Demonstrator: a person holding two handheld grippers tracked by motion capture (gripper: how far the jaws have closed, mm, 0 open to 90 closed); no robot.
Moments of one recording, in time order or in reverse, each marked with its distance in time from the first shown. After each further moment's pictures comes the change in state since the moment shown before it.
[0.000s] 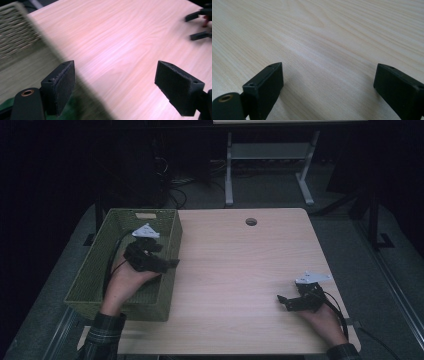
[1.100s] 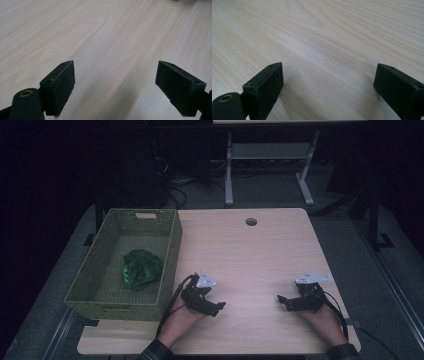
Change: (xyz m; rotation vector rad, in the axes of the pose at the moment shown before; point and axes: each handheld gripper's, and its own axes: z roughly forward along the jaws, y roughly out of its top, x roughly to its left) left arm -0.100 -0.069 0.140 0.067 -0.087 0.145; right arm 0.000 0.000 0.000 0.002 0.000 0.001
